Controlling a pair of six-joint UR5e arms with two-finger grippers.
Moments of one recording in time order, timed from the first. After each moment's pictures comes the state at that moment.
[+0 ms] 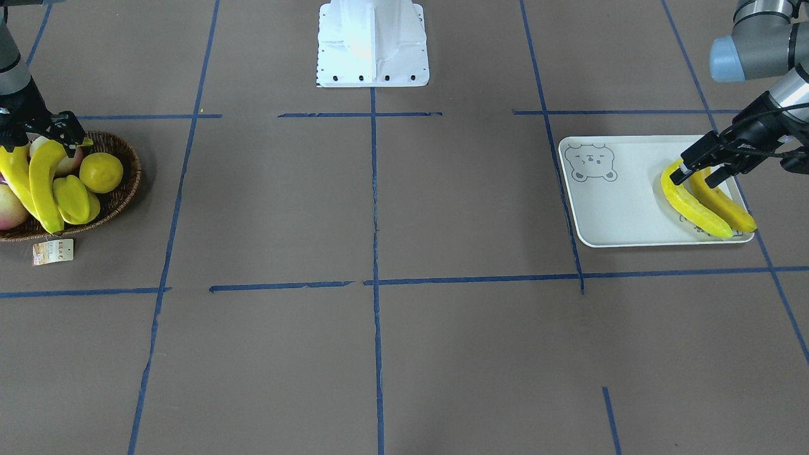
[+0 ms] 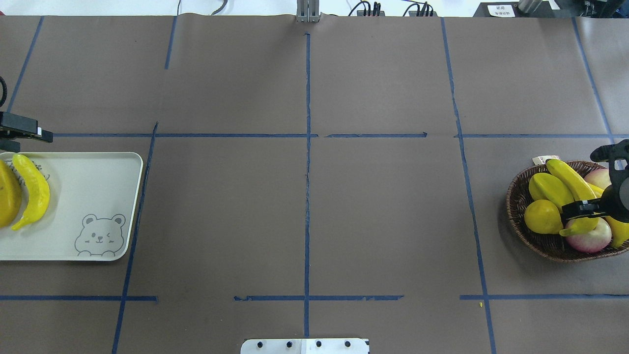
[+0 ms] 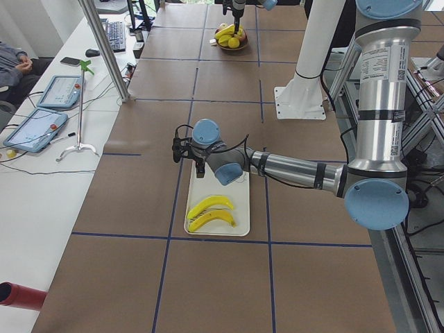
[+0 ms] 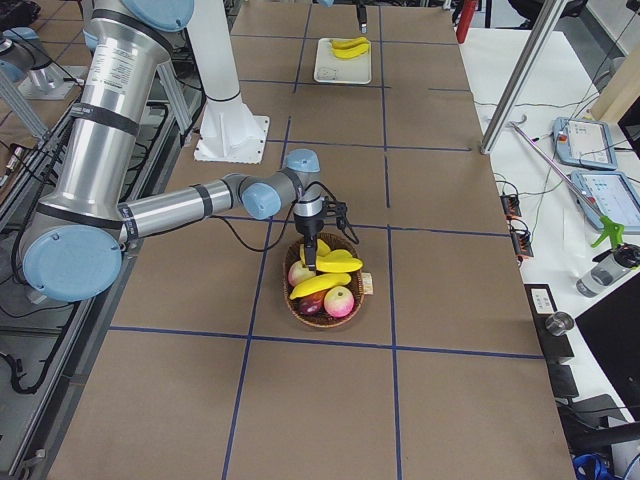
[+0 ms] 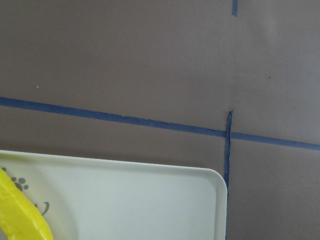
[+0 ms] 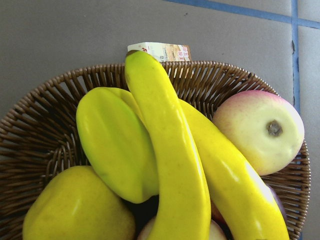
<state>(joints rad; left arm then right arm) -1.15 -1.53 -1.72 -2.35 -2.38 -1.03 0.78 -1.88 2.09 -1.36 1.83 0.84</state>
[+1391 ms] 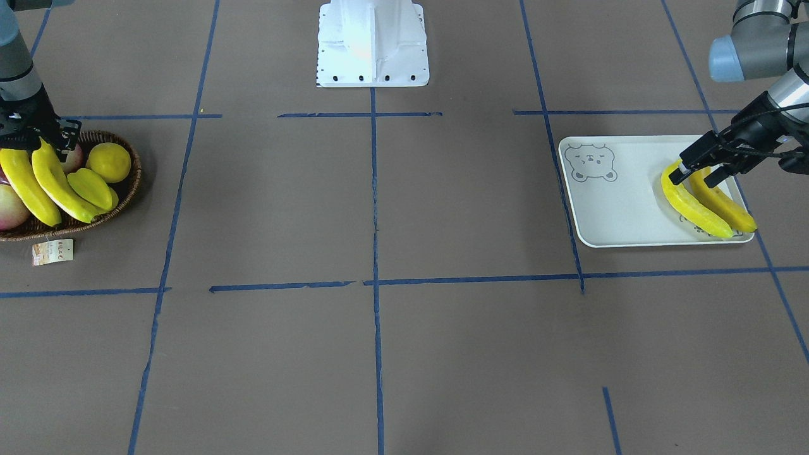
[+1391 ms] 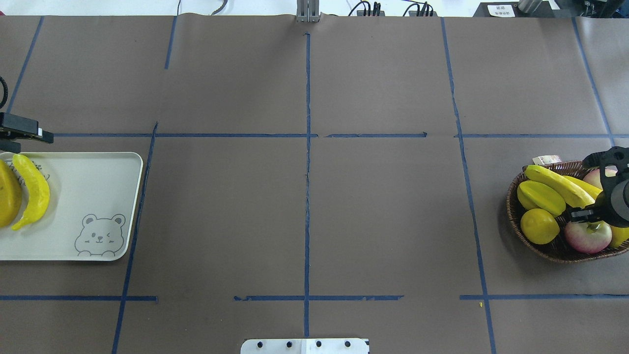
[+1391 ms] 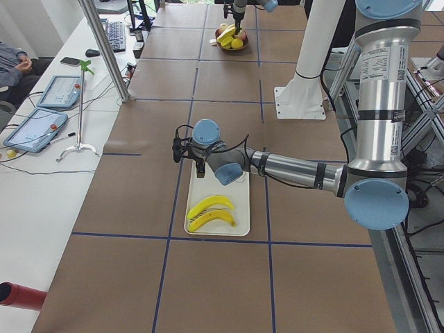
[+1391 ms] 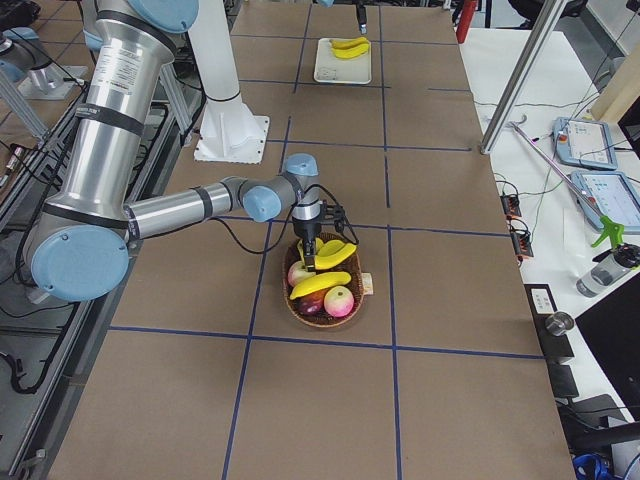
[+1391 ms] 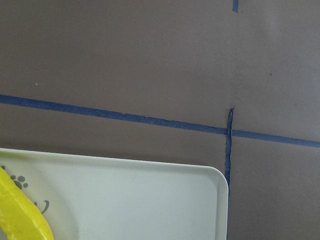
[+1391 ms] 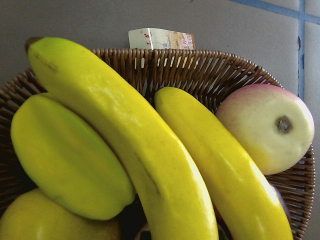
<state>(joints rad) -1.15 -1.53 -1.72 -2.35 -2.38 -1.03 0.76 -1.88 2.08 -1.36 1.81 0.83</state>
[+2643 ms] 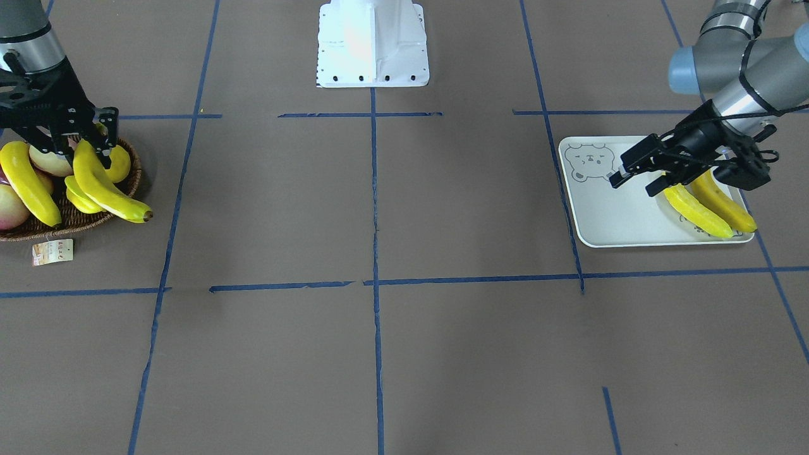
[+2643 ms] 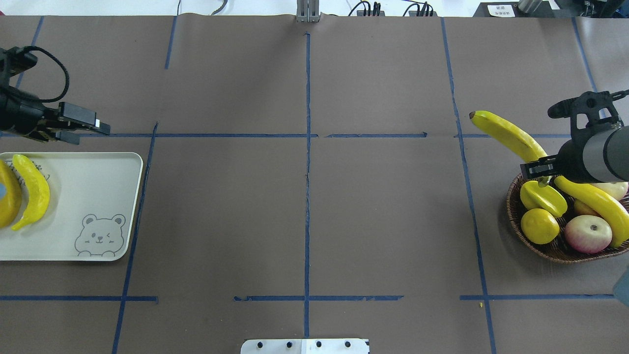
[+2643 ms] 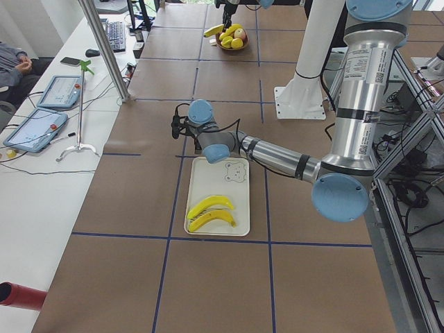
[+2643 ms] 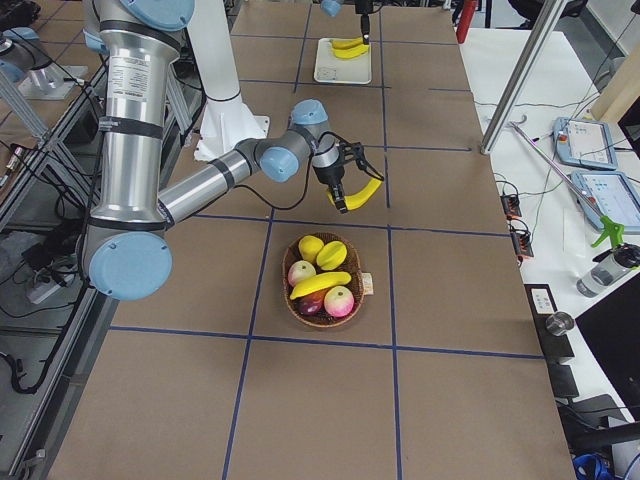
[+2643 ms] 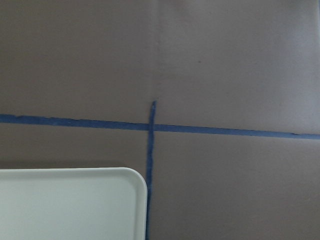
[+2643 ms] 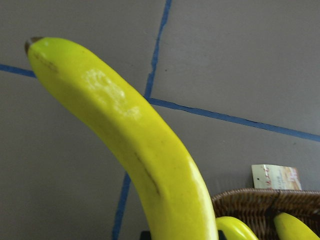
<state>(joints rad) -1.03 -1.71 -1.72 -2.36 -2.39 -1.20 0.77 -1.65 2.19 -1.35 1.79 0.77</state>
